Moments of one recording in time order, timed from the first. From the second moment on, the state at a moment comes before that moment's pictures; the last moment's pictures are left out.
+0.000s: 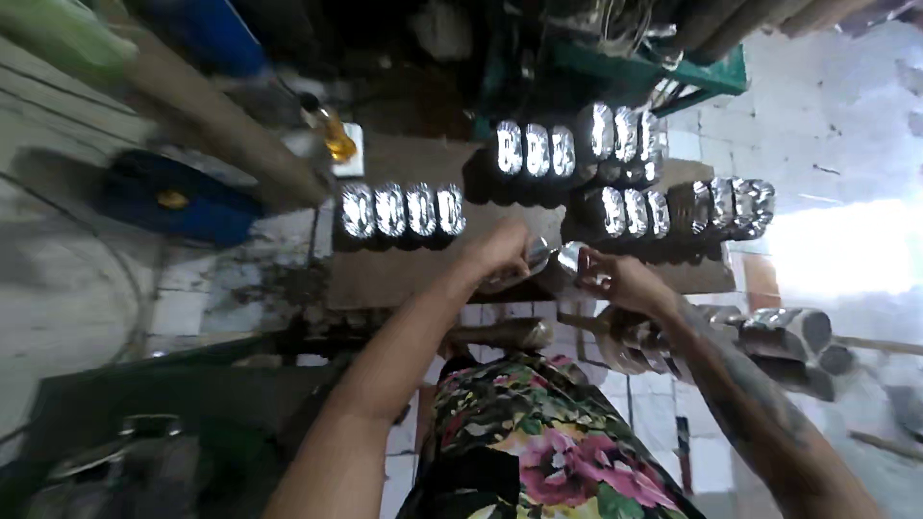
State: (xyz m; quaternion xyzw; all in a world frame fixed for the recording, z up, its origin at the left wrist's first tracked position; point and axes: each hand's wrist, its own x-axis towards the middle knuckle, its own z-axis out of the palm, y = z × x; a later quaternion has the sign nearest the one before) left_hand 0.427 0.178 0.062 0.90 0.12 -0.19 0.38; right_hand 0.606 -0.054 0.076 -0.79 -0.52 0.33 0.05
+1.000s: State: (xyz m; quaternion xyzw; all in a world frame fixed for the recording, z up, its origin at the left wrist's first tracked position) left_hand 0.434 -0.070 -0.217 0.77 0.40 -0.21 0.45; right_hand 0.573 -0.199 -0.005 -0.76 -0.46 0.42 -0.18
